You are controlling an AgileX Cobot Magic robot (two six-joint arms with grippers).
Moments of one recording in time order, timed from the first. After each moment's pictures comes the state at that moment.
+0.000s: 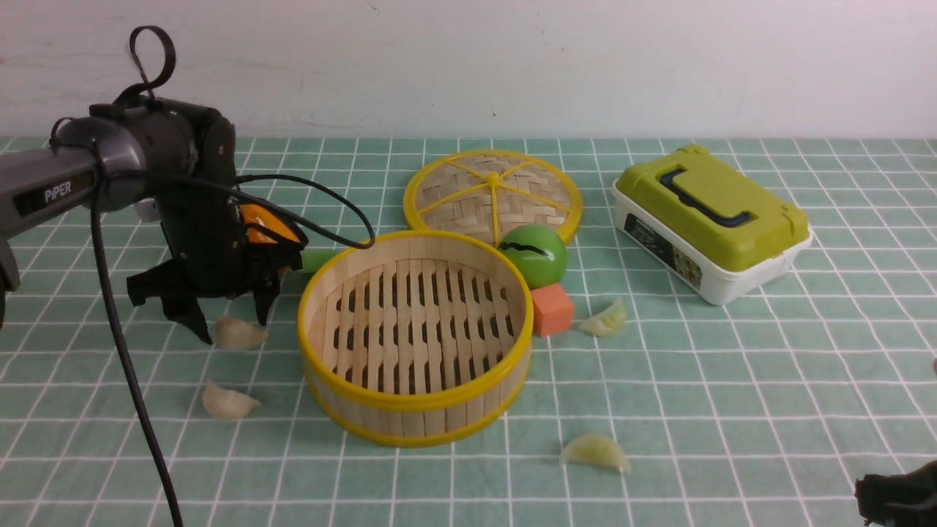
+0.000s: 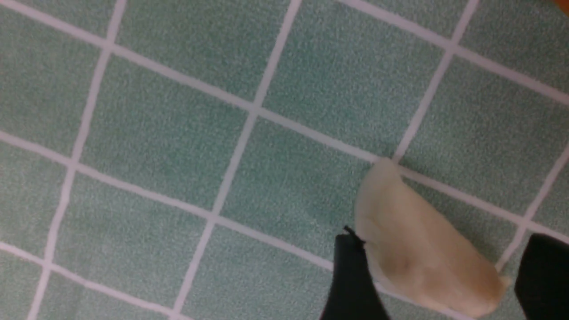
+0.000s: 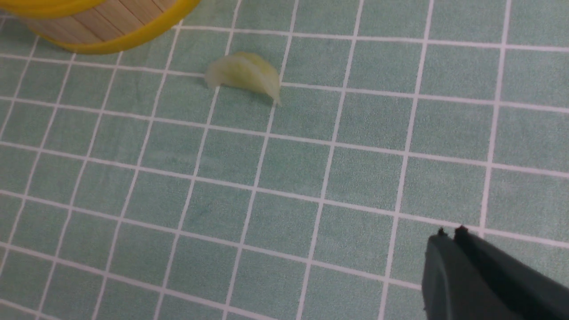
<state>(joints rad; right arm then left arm) 0.01 0.86 -0.49 0.58 0.66 -0.40 -0.14 2.16 -1.71 0.13 0.98 -0.60</state>
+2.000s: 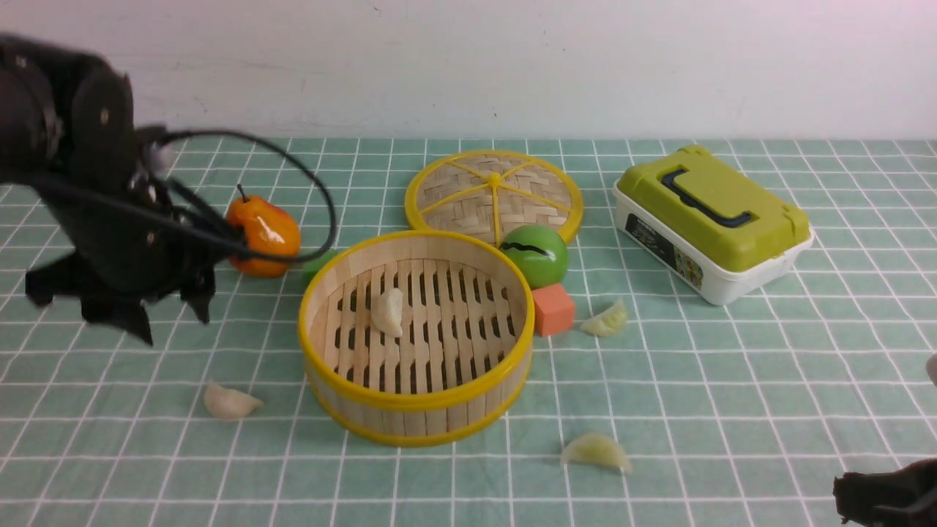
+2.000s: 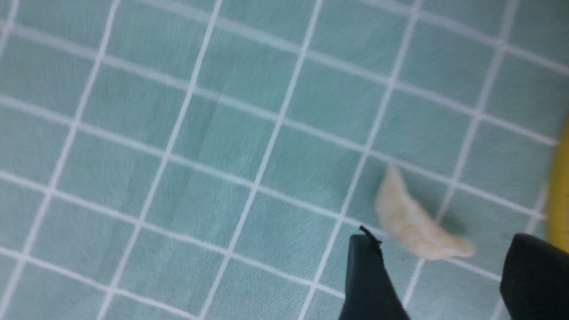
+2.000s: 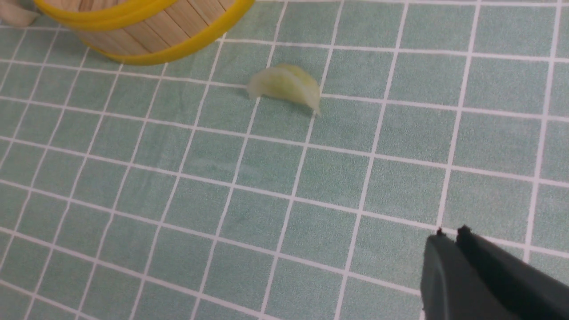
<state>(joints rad) 0.01 0.86 -0.47 0.70 0.65 -0.51 -0.14 1.70 -1.22 0.12 0.85 -0.62</state>
